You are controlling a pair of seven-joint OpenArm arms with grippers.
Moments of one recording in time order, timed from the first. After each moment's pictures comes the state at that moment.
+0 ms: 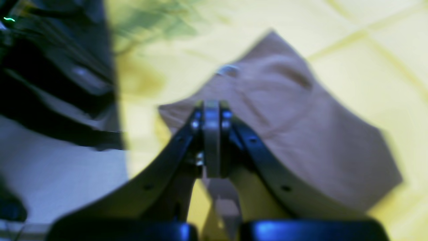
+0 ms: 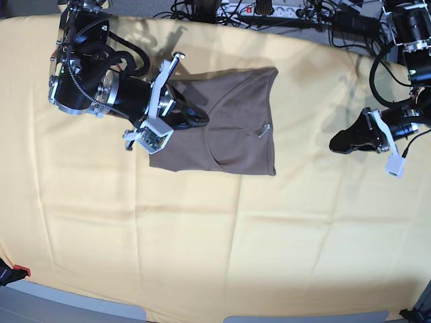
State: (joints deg) left arm 1.9 -32.4 -21.7 85.3 -87.3 -43.9 76.7; right arm -8.4 6.7 1.3 124.1 48.5 41.9 -70.9
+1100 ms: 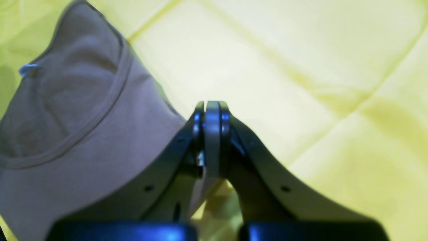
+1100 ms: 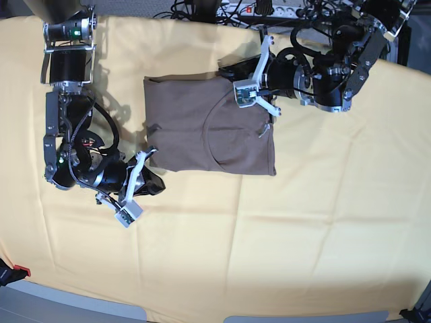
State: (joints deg) left arm 1.7 -32.9 28.5 113.8 -45.9 -43.9 57.1; right arm 15.5 13.1 -0.3 87.2 36.4 41.8 -62.4
